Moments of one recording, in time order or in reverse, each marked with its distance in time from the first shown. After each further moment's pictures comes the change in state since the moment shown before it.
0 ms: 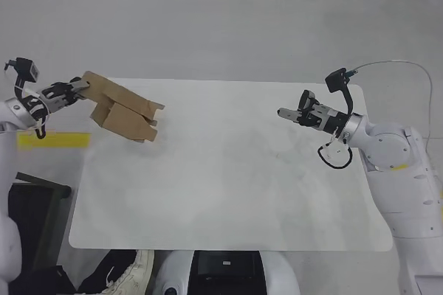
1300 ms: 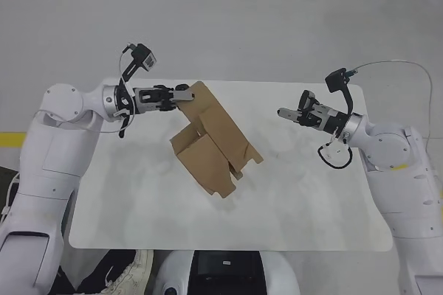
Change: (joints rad) left arm 0.208 -0.130 0.224 -0.748 -0.265 0.265 -0.052; right arm 0.000 0.000 0.000 0.000 0.000 0.000 0.000
